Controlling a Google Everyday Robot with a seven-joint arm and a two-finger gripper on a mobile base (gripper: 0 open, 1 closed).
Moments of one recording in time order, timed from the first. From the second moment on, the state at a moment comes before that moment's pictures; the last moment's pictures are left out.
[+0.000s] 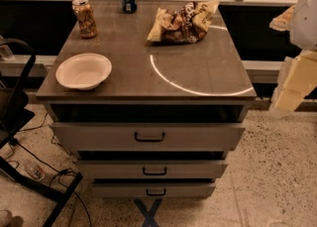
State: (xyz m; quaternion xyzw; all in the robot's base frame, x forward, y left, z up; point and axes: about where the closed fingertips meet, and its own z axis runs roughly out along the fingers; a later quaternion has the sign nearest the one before) arm 0.438 -0.214 0.986 -0.60 0.78 -0.05 0.17
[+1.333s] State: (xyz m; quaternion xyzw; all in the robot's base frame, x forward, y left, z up) arm 0.570 -0.183 1.029 -0.59 0.72 -0.20 0.30
